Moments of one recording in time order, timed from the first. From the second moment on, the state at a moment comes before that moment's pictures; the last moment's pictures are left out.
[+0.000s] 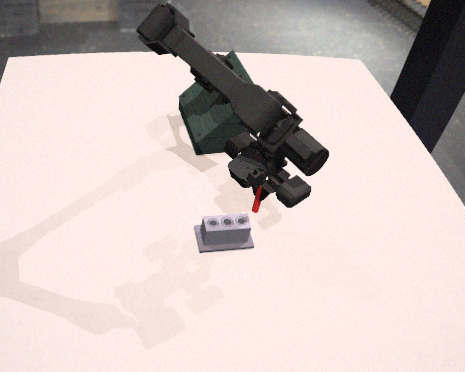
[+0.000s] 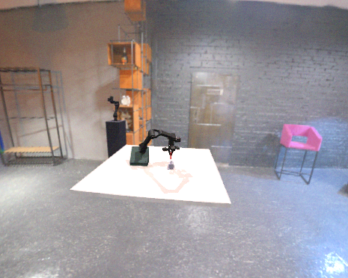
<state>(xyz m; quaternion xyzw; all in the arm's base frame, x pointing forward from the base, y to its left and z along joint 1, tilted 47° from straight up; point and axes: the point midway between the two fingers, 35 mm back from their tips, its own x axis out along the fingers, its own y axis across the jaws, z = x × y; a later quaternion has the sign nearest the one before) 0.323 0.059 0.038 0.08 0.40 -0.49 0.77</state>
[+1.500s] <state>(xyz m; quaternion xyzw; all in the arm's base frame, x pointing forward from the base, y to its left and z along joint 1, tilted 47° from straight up) 0.339 0.022 0.081 0.08 0.39 -0.49 0.77</state>
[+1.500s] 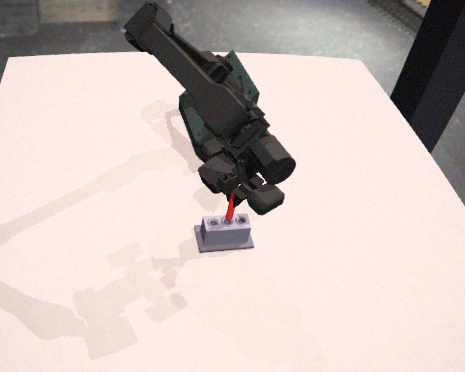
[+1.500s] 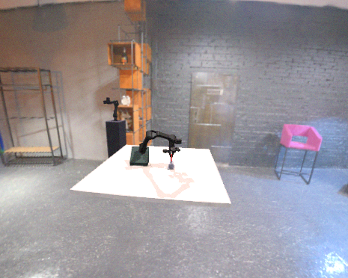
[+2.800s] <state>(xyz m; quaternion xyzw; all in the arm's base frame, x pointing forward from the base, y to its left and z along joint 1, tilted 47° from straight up) 0.339 0.019 0.083 0.08 0.39 -0.49 0.77</state>
